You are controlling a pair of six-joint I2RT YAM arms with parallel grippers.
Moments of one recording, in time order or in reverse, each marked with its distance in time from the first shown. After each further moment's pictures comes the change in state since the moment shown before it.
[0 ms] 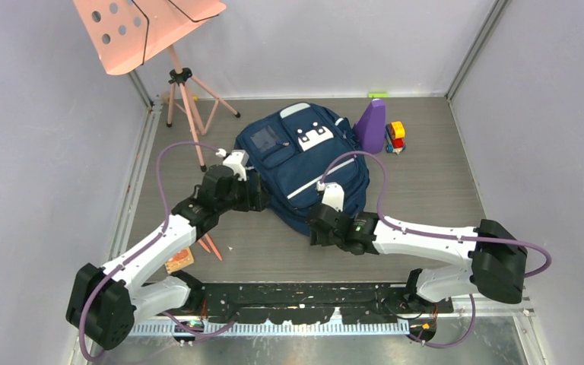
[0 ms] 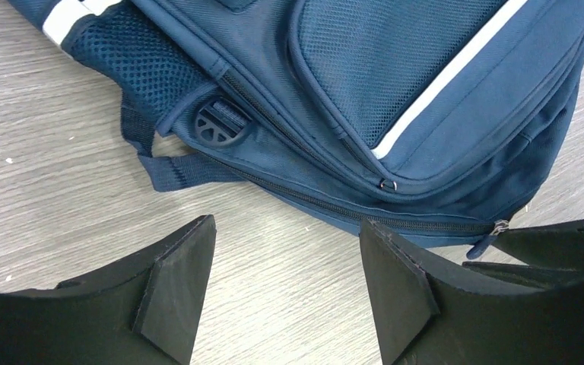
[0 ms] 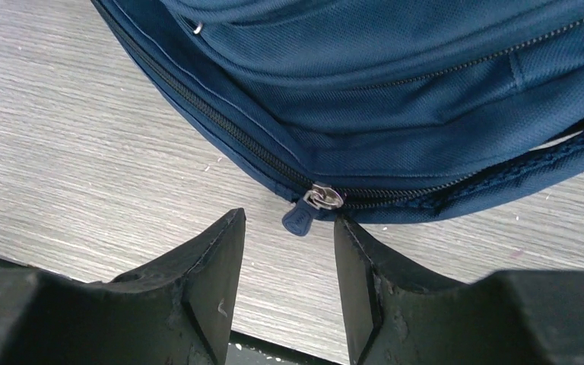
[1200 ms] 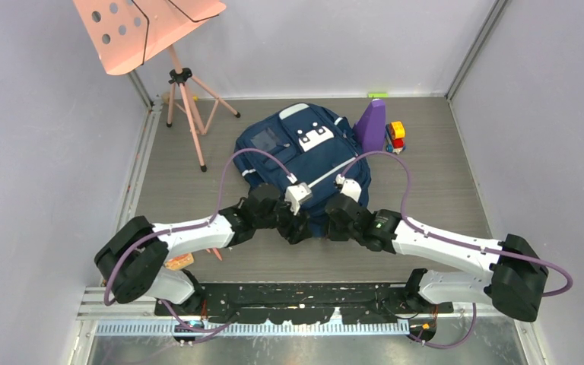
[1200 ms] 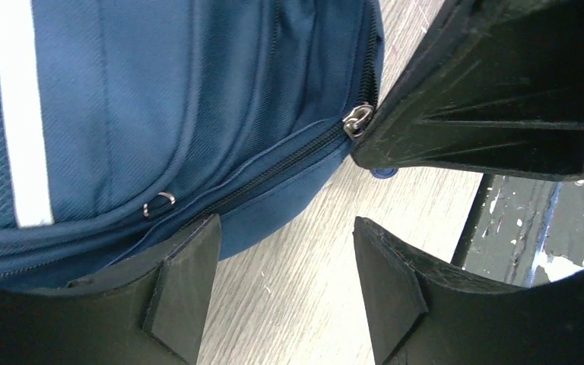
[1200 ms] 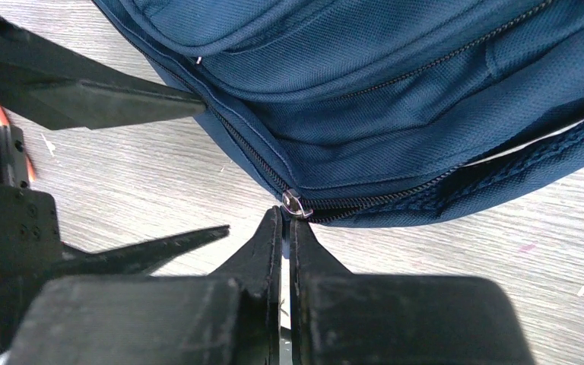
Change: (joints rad) left arm -0.327 0.311 -0.037 0.384 0.267 0.328; right arm -0.121 -0.133 -0.072 0.038 -0.140 0.028
